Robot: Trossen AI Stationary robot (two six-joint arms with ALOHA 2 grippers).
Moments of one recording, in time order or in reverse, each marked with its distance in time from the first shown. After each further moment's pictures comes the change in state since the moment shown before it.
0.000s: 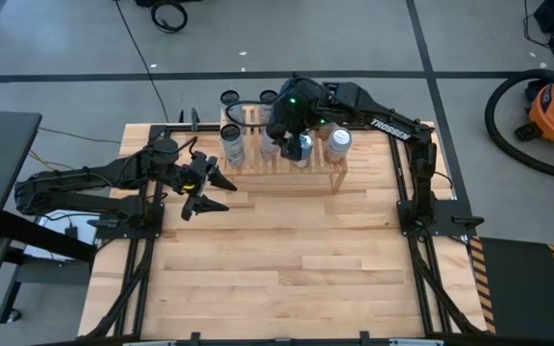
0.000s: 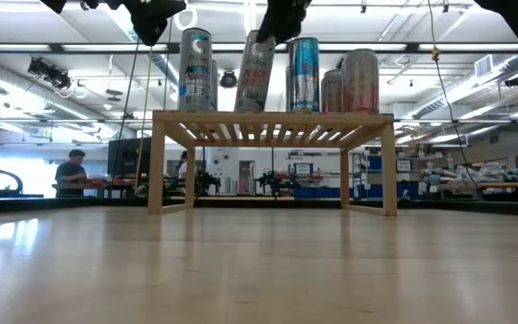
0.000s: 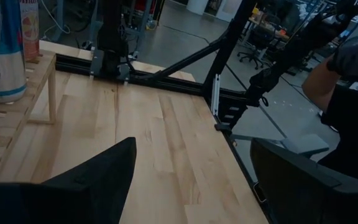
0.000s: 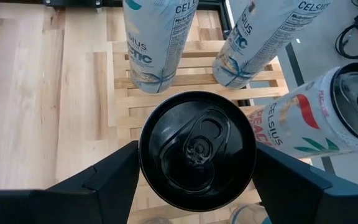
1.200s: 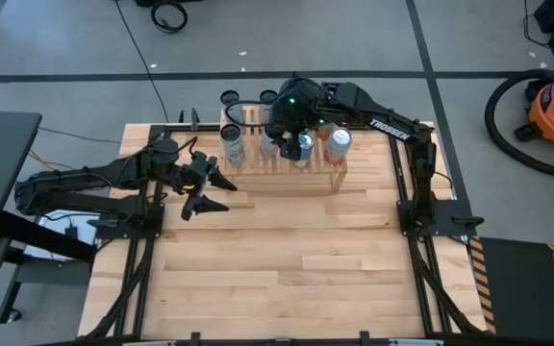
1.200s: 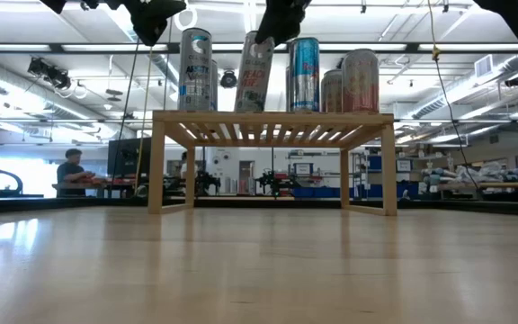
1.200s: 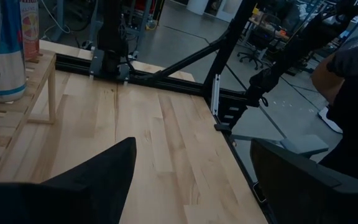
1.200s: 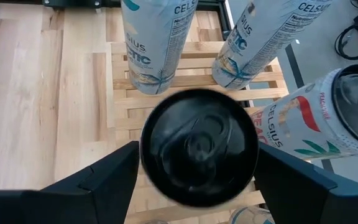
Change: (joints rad) left arm 0.000 0.000 0.000 0.000 0.000 -0.002; right arm -0.001 0.001 -0.005 0.015 0.005 -0.003
